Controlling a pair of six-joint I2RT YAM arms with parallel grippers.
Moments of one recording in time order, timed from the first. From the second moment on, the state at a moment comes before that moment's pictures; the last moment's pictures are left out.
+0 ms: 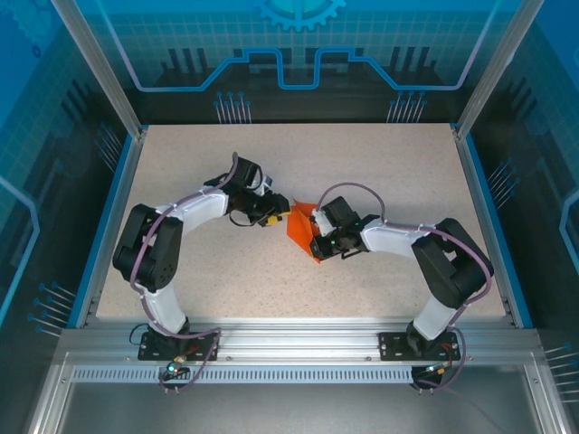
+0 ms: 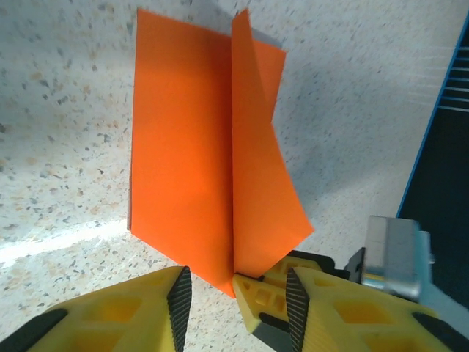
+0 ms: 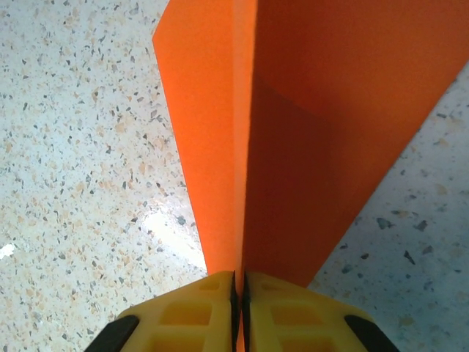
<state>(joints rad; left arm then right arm) -0.36 1.81 1.17 -0.38 0.62 -0.80 0.61 1.69 0.85 -0.25 -0.28 0.25</state>
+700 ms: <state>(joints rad) -0.44 2.02 1.28 -0.34 0.65 -0.82 0.58 1.72 0.84 -0.23 -0.35 0.27</state>
